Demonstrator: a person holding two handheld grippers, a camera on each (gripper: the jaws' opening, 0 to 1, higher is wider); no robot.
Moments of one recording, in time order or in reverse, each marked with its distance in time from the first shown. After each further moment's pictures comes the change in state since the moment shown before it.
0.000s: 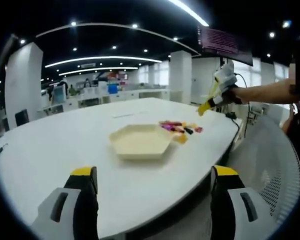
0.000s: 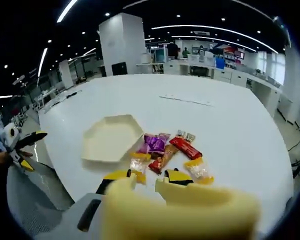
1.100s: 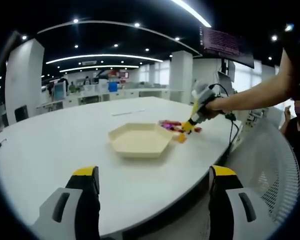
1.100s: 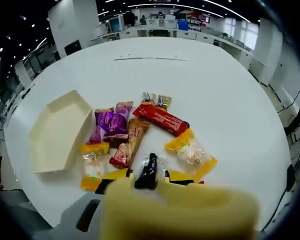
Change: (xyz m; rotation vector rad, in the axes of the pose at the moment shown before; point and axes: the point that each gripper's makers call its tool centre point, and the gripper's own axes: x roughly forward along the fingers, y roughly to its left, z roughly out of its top) left arm -0.001 -0.002 -0.003 -0.028 0.011 -0.012; right arm 0.069 -0.047 -0.050 0.128 0.304 -0.289
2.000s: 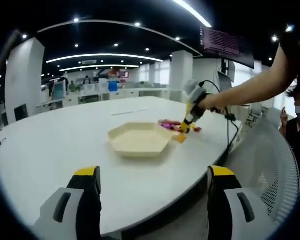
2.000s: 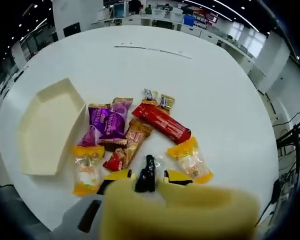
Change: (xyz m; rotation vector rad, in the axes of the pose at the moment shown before) left arm -0.001 -0.001 -0.001 -0.006 0.004 -0.001; right arm 0.018 -0.011 0.011 -0.086 0.095 -0.053
